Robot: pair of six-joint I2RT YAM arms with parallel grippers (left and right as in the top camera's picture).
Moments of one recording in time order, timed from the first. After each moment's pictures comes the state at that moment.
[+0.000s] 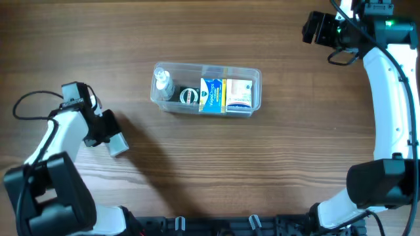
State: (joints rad) left arm 0.30 1.63 0.87 -0.64 0.08 -0.22; right arm -0.03 1.77 1.85 -1.03 -0.07 0.17
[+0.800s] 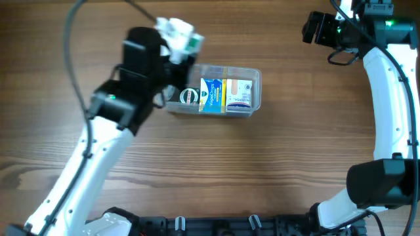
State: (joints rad) left arm -0.41 1.38 1.32 -0.50 0.09 0.11; right arm -0.03 1.77 1.85 -1.03 -0.07 0.17
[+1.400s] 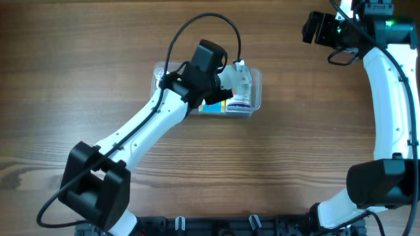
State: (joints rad) left arm -0.58 1.75 1.32 -0.44 0.11 0.76; right arm -0.03 1.77 1.85 -1.03 -0.07 0.17
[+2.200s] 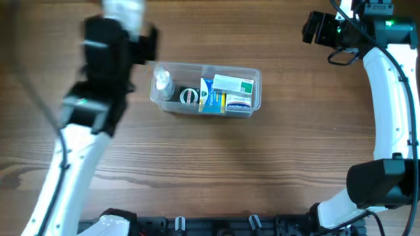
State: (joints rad) left arm -0.21 1.30 1.33 -0.38 -0.32 0.09; right arm -0.03 1.77 1.85 -1.03 -0.07 0.17
